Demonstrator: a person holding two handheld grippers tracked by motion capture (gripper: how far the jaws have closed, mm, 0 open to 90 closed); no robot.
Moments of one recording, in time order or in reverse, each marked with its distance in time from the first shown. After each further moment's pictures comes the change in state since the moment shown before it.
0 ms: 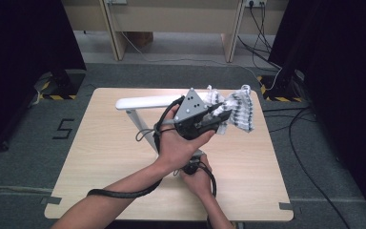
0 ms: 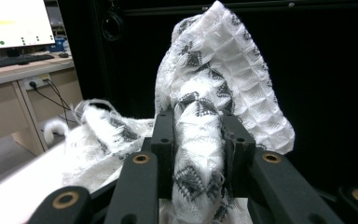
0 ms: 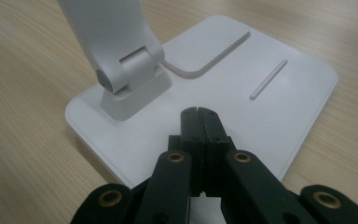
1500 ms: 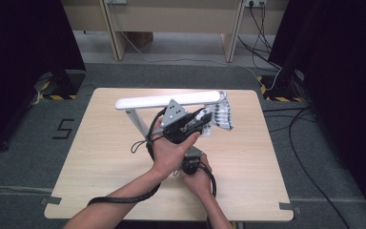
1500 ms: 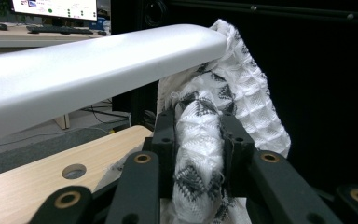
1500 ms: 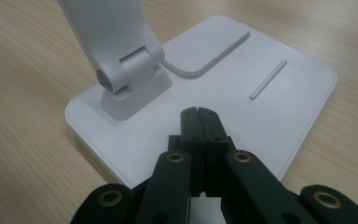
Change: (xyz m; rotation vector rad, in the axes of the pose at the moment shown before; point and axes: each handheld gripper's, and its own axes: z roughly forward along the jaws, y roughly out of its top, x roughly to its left) left arm 0.027 -0.051 -0.006 -0.026 0.140 -0.180; right arm 0.000 0.000 0.000 0.002 -0.001 0.000
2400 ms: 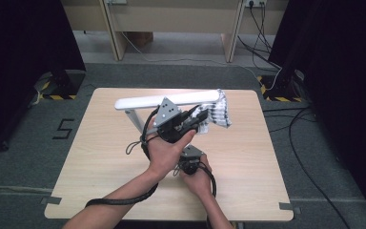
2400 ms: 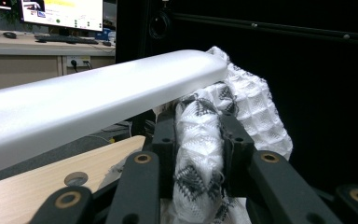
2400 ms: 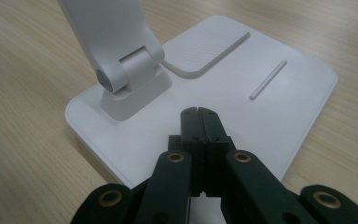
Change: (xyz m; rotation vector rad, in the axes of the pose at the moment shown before) left arm 0.002 0.008 -0.011 -0.046 0.014 -0.026; right arm 0.000 0.000 0.000 -0.001 0.000 0.003
